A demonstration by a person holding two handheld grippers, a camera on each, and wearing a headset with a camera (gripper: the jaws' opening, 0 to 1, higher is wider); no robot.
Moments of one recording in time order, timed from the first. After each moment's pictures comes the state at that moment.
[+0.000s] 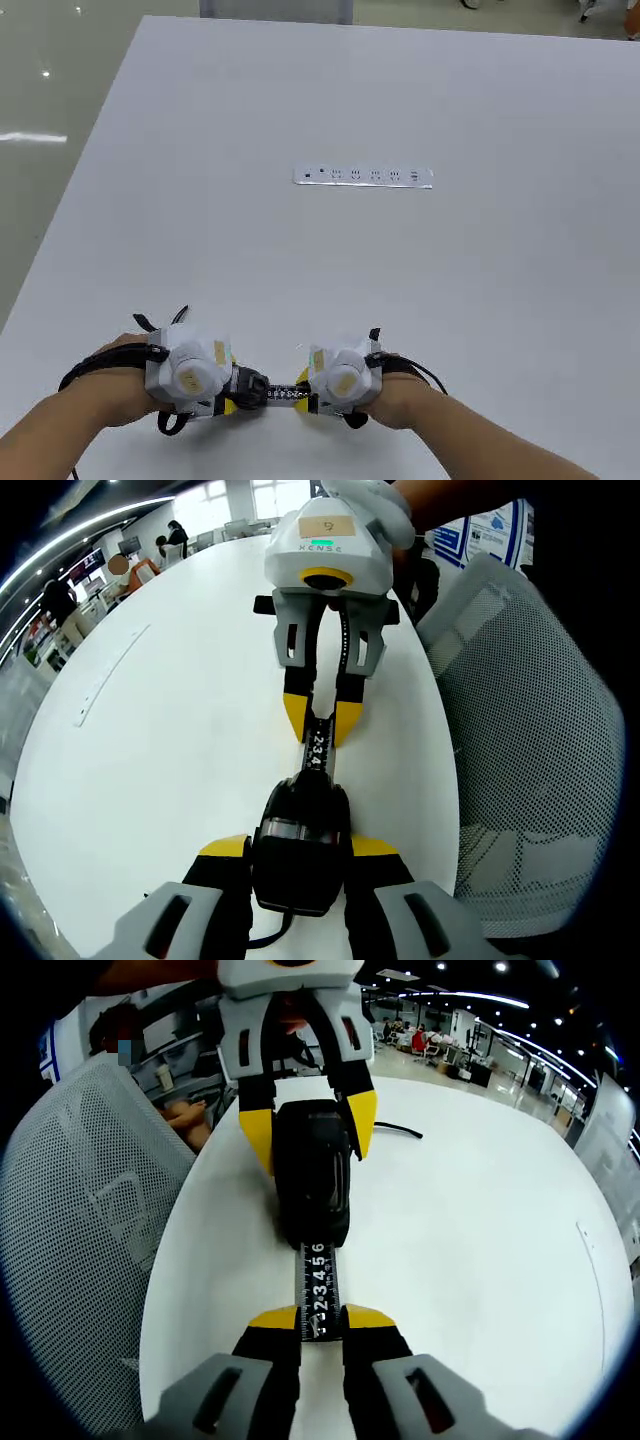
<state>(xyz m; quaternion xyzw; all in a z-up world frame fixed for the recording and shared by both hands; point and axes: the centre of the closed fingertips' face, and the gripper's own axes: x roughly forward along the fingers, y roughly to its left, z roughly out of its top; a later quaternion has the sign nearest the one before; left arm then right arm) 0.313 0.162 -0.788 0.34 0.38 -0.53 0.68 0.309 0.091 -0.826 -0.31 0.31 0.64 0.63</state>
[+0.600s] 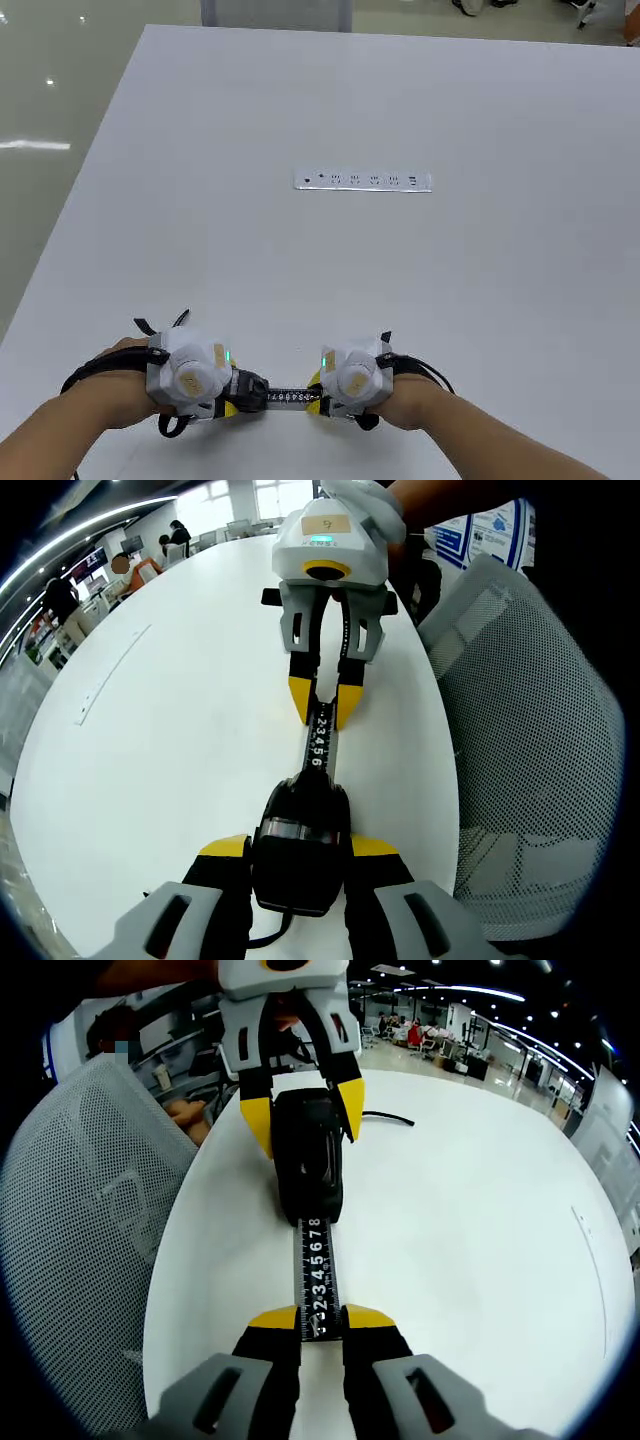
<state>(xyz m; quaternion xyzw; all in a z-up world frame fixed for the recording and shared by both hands) 0.313 0.161 -0.787 0.33 0.38 -0.52 0.68 0.310 0.068 -0.824 -0.31 0.32 0.63 0.63</state>
